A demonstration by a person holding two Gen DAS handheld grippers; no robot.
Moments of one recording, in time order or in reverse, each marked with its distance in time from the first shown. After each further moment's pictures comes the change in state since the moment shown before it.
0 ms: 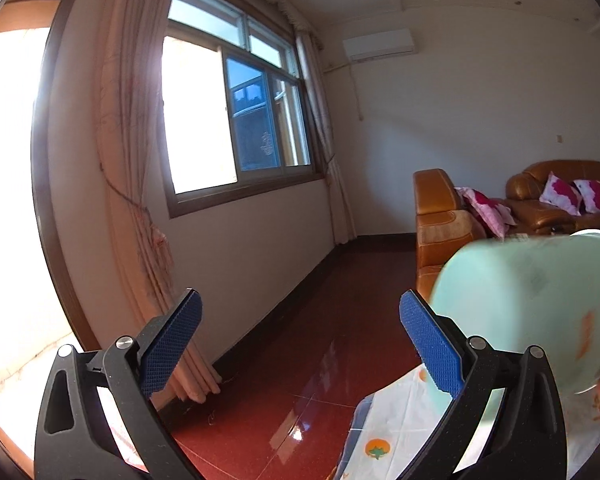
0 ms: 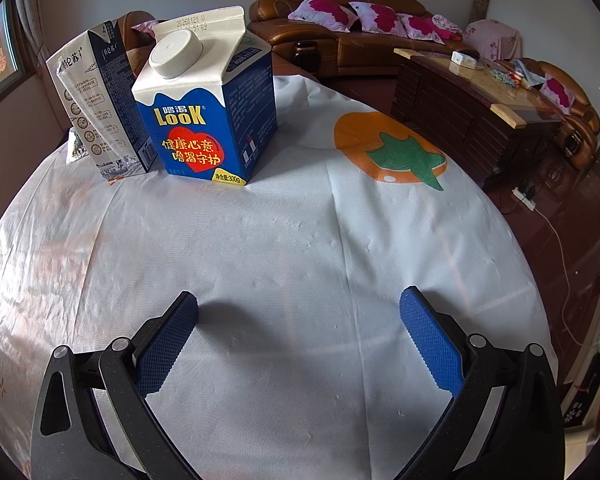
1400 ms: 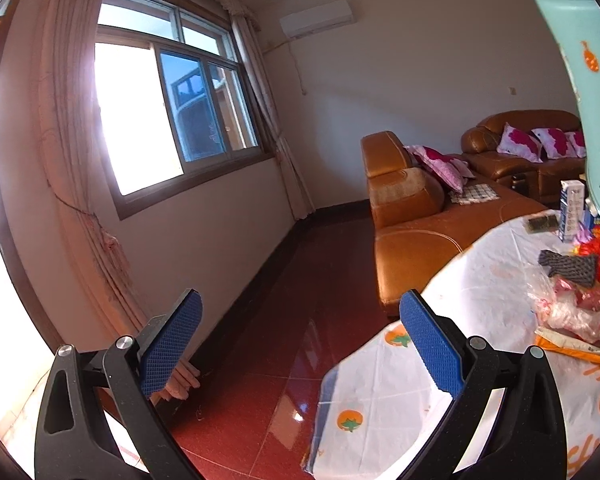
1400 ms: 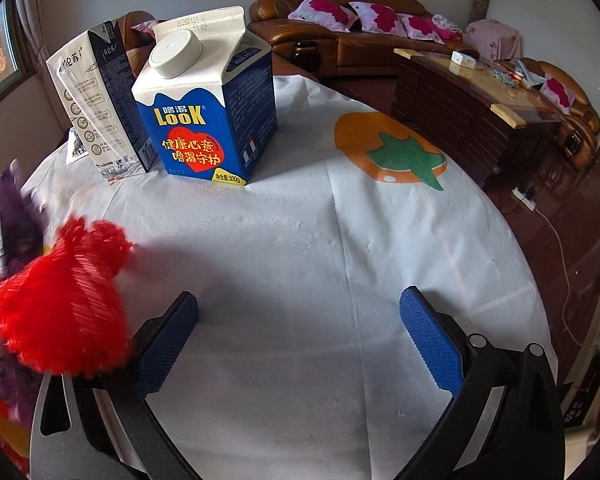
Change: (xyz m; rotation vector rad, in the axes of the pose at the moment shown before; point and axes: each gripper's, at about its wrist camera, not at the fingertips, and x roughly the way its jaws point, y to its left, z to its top) left arm 0.007 -0.064 -0.023 0.127 0.066 -0.114; right arm 0.000 0.000 0.000 0.000 0.000 -0.001
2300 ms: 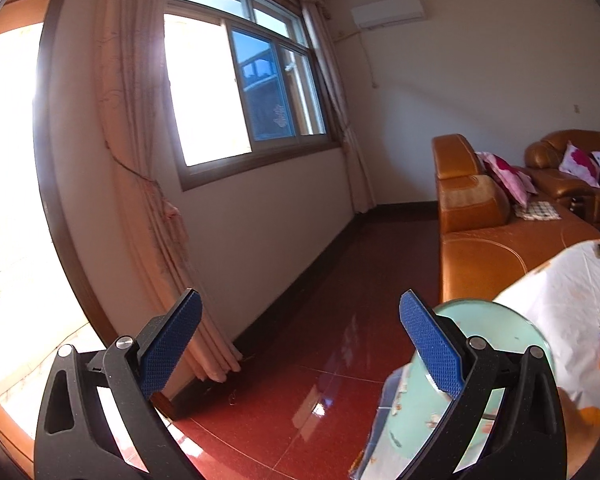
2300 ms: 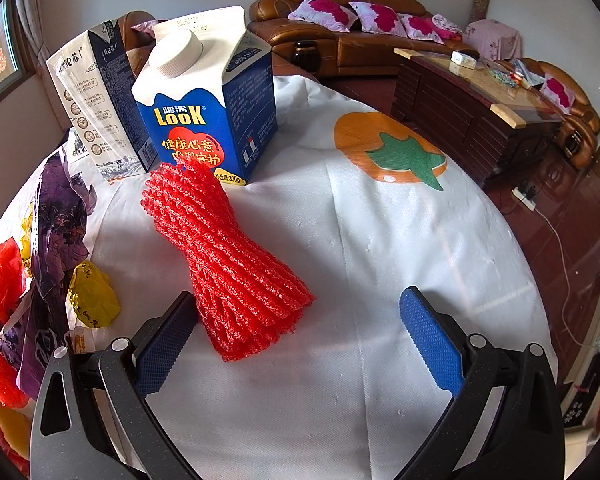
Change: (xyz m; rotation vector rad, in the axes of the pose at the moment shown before) left arm 0.037 0.079 -0.014 -0.101 0.052 0.176; right arm 0.000 0.000 0.000 0.000 0.000 -0.001
